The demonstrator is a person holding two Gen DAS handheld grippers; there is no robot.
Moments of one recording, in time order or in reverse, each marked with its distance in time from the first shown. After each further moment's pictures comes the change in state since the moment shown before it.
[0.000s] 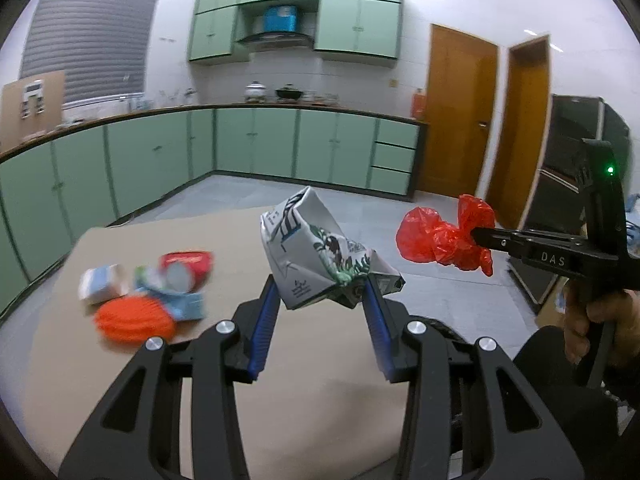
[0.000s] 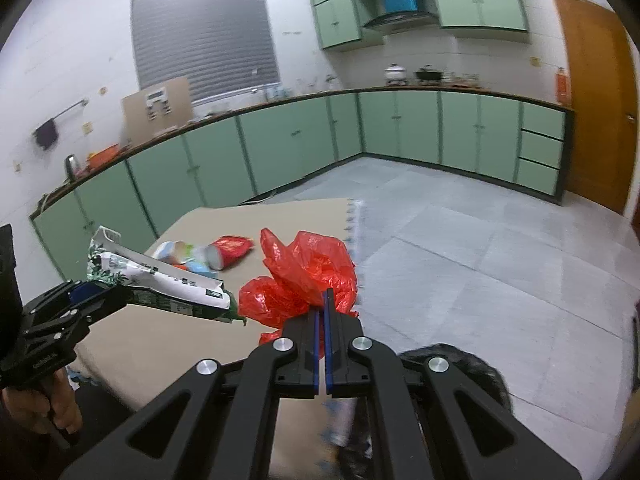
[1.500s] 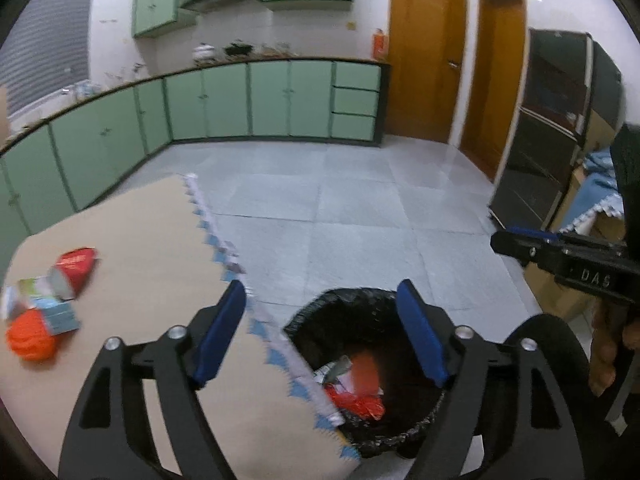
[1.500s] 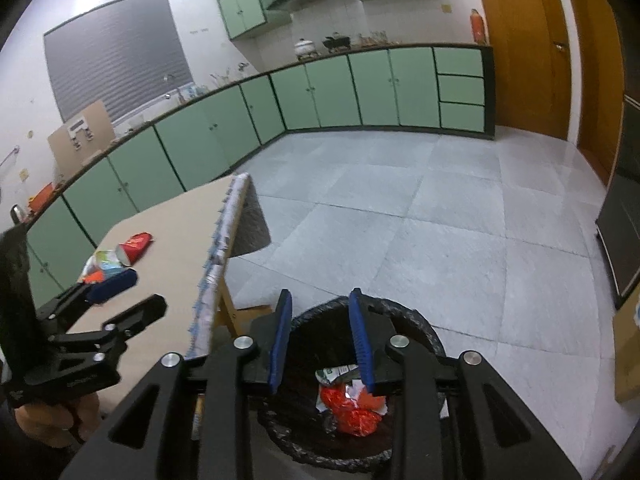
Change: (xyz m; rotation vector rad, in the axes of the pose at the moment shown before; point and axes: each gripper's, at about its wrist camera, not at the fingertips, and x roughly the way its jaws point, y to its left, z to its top) left arm 0.121 -0.113 -0.002 0.091 0.182 -0.034; right arm -0.014 -0.121 -0.040 0.192 0.082 -0.128
